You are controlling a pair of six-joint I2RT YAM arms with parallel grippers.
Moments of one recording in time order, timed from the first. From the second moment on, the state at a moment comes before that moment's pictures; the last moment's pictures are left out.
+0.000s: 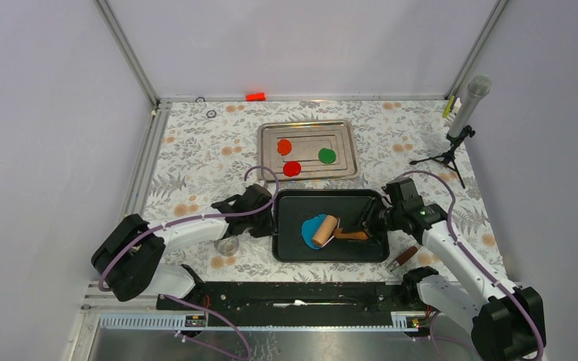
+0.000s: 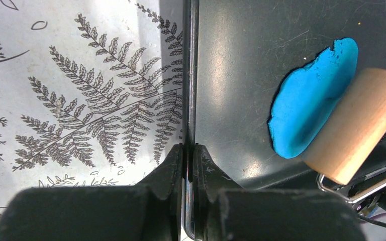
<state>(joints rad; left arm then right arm) -0.76 1.36 0.61 -0.24 0.03 -0.88 0.34 0.96 0.57 -0.64 -0.54 1.04</state>
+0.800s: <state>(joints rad) -0.76 1.36 0.61 -0.25 0.04 -0.88 0.34 1.03 0.57 -0.64 -0.59 0.93</state>
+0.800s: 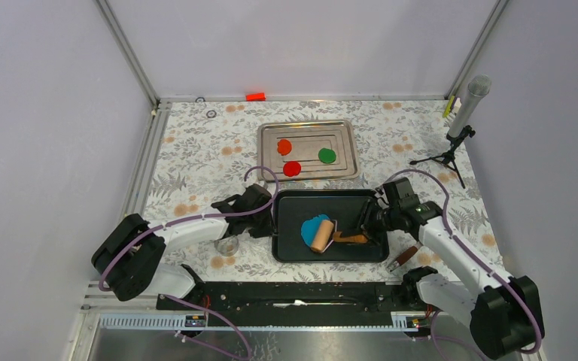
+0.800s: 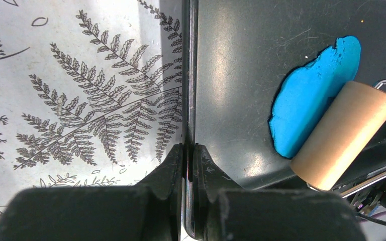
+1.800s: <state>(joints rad) -0.76 1.36 0.63 -0.30 0.04 -0.86 0.48 1.01 0.60 -0.59 -0.44 0.97</state>
